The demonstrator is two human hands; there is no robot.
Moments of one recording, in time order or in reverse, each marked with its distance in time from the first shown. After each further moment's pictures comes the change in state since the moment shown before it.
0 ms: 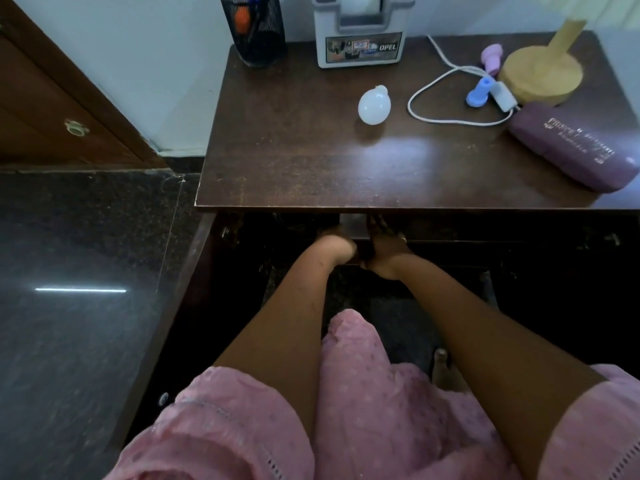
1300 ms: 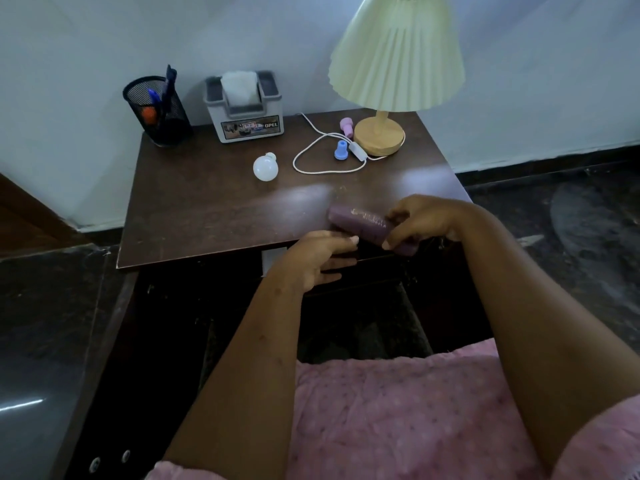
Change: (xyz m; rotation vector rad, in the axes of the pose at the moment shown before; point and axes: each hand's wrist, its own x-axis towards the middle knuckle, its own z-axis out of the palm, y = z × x) left_hand -0.093 0.101 0.027 -0.565 -0.345 0.134; right_hand -0.147 0.096 -0.166 0.440 0.060 0.157
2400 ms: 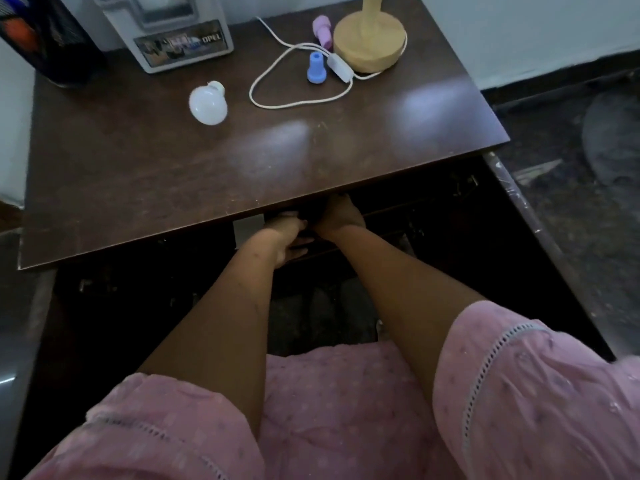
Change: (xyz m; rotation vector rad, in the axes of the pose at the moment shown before) left_hand 0.118 -0.055 -0.024 0.004 0.268 -0.201; right_hand 0.151 0.029 0.142 -0.062 0.286 0.149
